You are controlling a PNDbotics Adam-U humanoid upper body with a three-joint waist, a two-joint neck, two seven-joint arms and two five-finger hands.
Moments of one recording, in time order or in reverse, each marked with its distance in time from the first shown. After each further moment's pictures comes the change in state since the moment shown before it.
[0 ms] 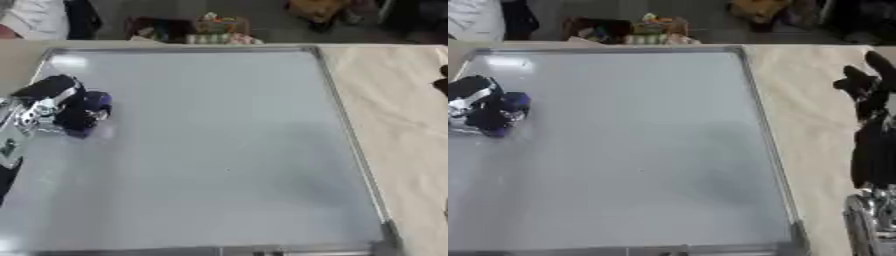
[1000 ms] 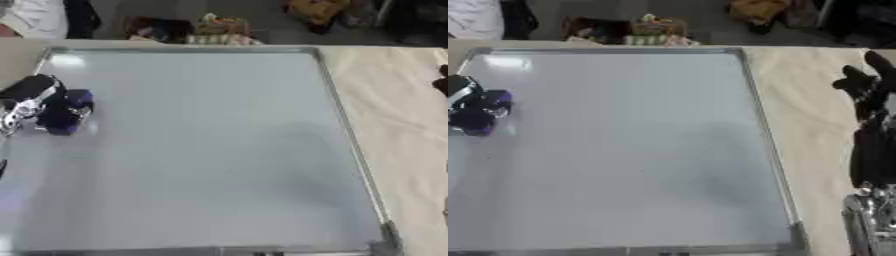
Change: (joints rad) left arm 0.003 0.016 0.026 0.026 -0.010 0.020 0.048; right arm -0.001 0.000 0.000 0.000 0.000 -0.002 -0.003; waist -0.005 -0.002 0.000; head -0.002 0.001
